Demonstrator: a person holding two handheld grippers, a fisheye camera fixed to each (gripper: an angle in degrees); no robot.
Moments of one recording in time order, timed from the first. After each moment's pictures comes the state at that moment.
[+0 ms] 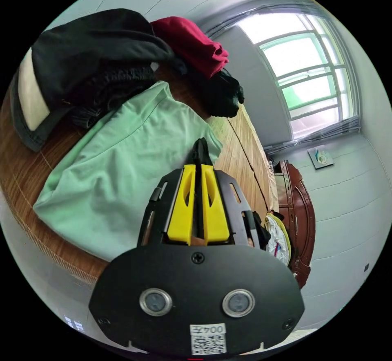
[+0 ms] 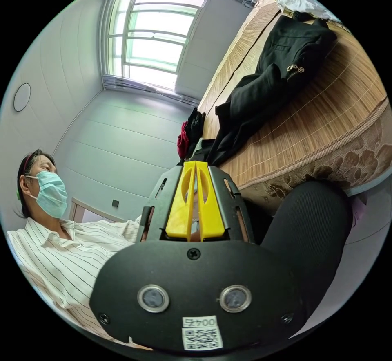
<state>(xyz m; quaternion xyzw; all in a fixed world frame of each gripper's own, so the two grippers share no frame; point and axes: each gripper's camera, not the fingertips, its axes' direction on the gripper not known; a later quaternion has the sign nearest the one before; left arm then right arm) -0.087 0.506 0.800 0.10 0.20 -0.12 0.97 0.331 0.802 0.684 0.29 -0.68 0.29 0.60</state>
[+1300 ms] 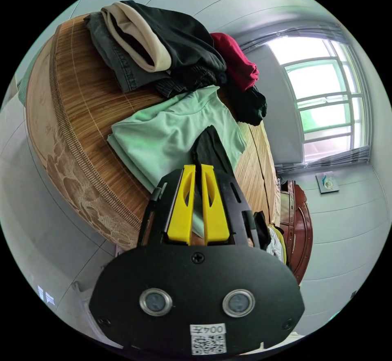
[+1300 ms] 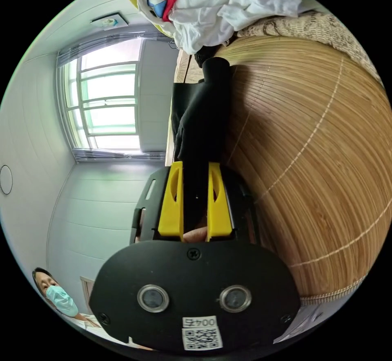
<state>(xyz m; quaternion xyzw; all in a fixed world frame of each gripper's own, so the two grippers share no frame) -0.143 0.584 0.764 0.09 0.19 -0.21 0.95 0.535 0.679 0.876 0.24 -0.64 0.51 0.52</state>
